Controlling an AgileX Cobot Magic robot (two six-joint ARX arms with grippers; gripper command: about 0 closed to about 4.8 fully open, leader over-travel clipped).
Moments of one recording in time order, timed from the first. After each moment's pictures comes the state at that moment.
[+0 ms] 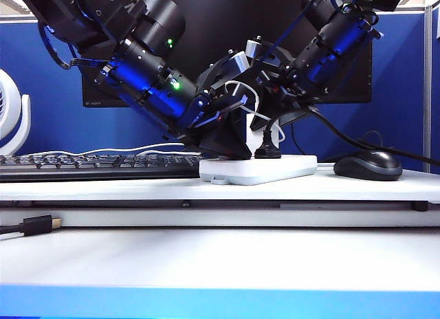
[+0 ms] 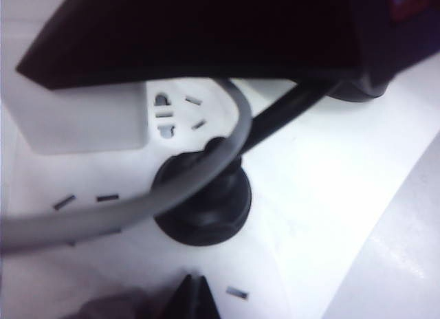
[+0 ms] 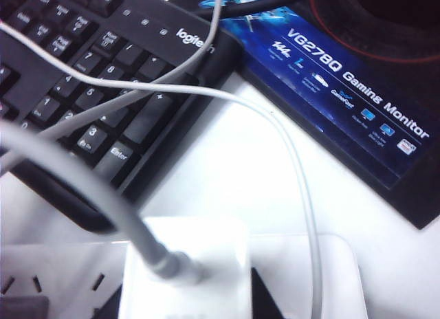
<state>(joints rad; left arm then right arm) -0.60 1.82 1.13 0.08 0.38 0.11 0.36 1.77 1.35 -0.26 -0.38 -0.27</state>
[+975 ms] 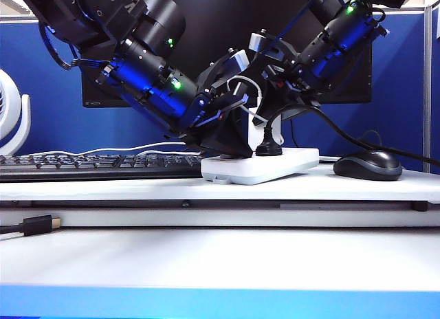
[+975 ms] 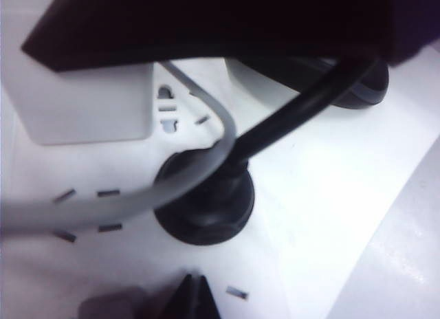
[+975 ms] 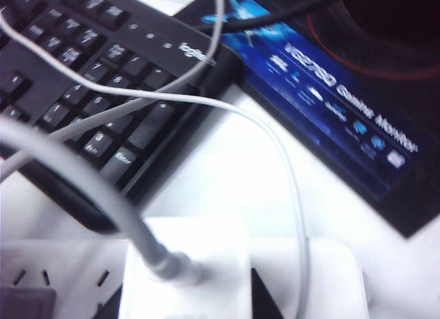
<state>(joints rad) -0.60 1.82 1.13 0.09 0.39 0.11 0.34 1.76 1.35 -0.25 -0.42 -0.31</state>
